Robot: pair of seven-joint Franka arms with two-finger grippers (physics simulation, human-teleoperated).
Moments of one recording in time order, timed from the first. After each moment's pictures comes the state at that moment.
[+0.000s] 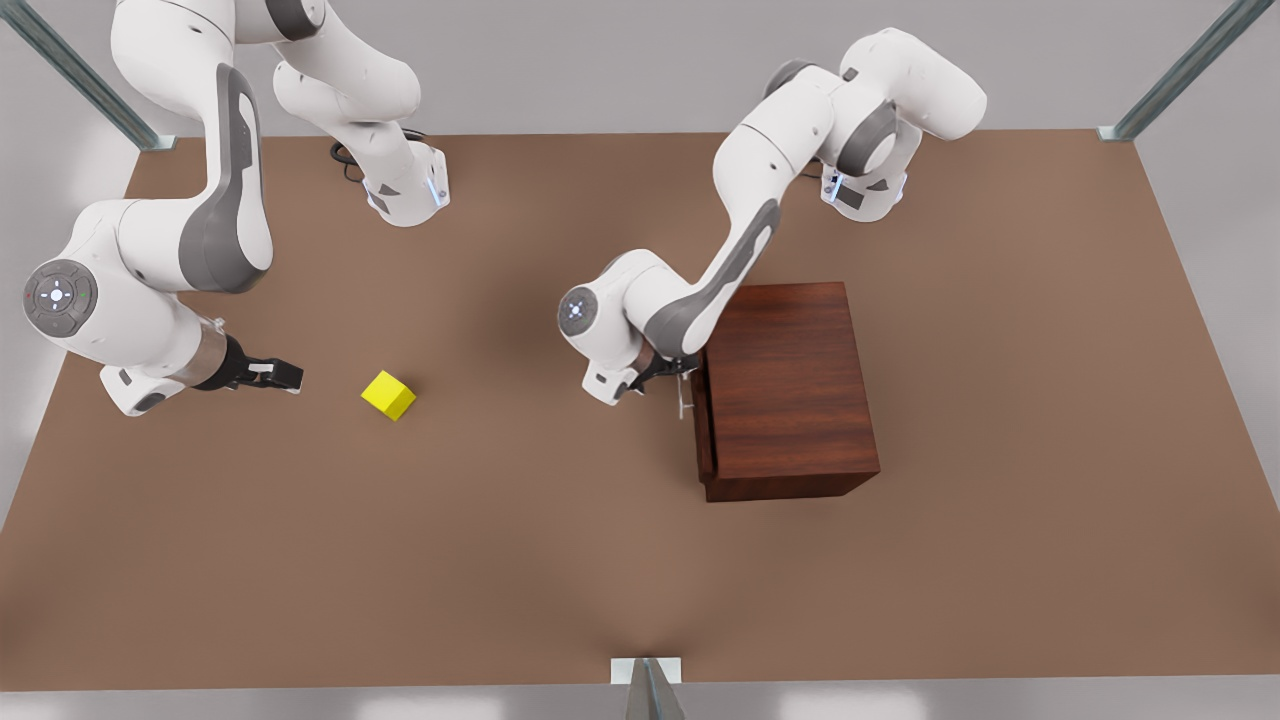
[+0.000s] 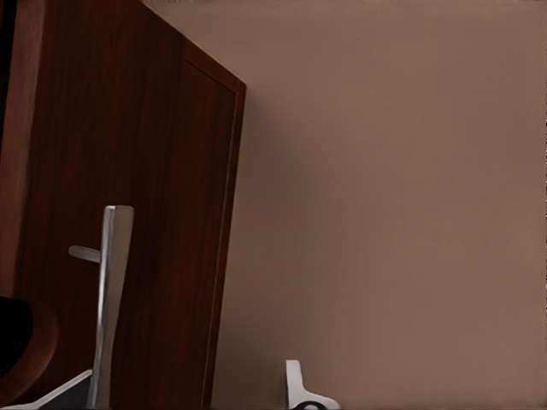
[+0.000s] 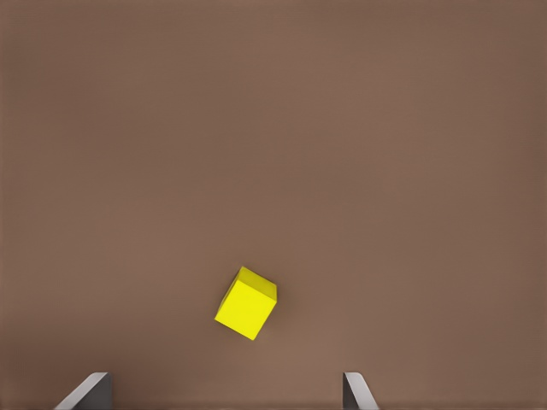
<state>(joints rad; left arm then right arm) -0.88 0.93 0.07 -1.00 0.21 1.61 -1.02 -0.03 0.20 0.03 -1.55 0.01 1.64 0.08</state>
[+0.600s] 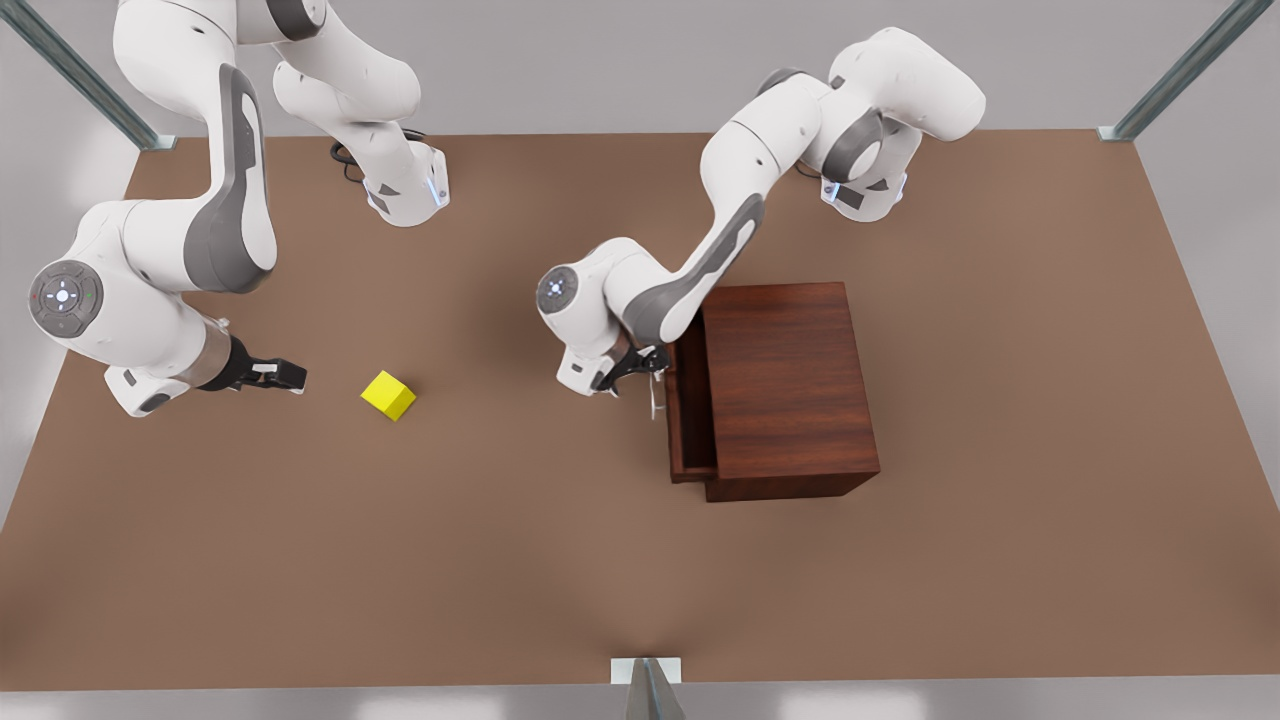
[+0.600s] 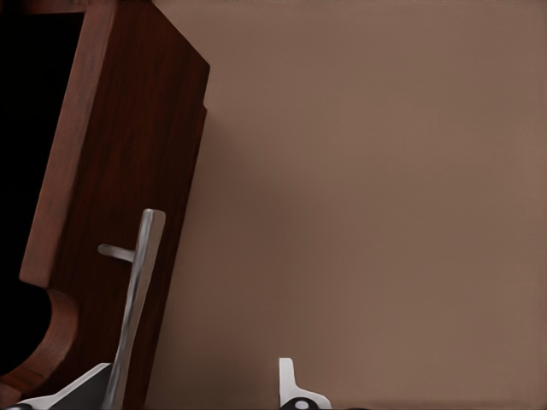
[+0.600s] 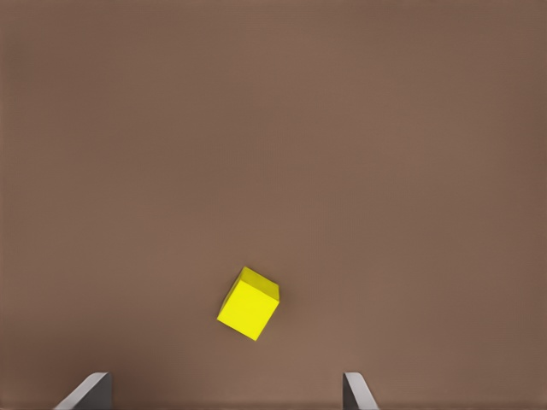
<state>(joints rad) -0.92 0.99 0.08 -0.86 0.21 1.64 -1.13 -0.02 0.20 0.03 -1.55 0.01 1.64 0.08</state>
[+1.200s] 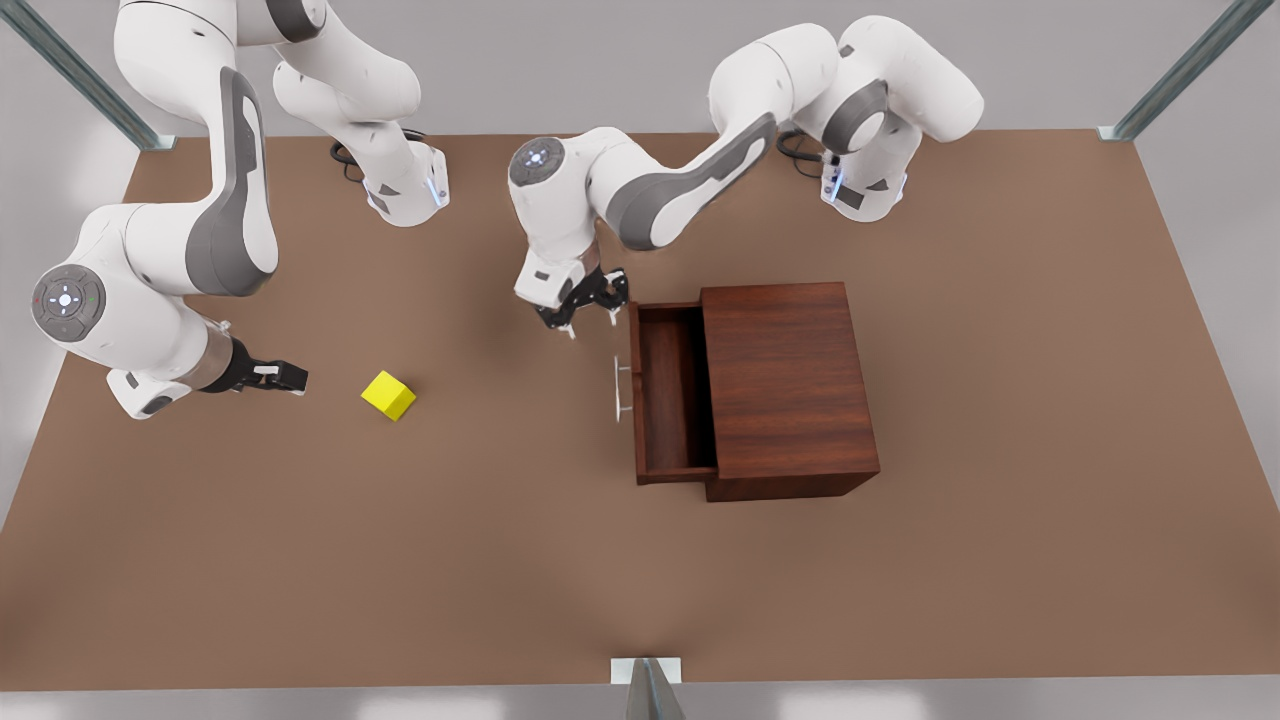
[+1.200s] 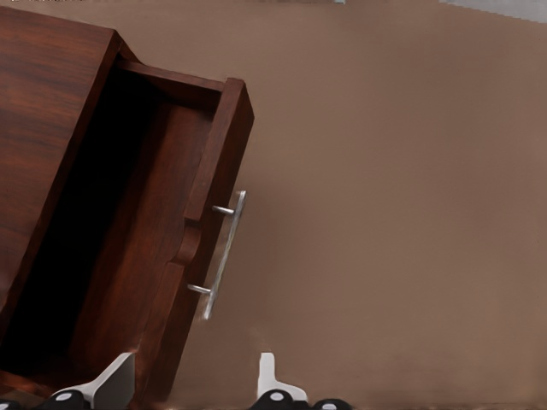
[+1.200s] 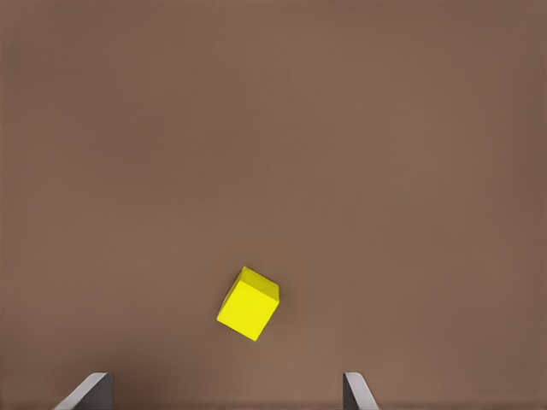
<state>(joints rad) -1.00 0.82 0.06 -0.69 0.15 1.51 -1.26 -0.02 0.20 0.03 -1.55 0.01 1.64 0.08</state>
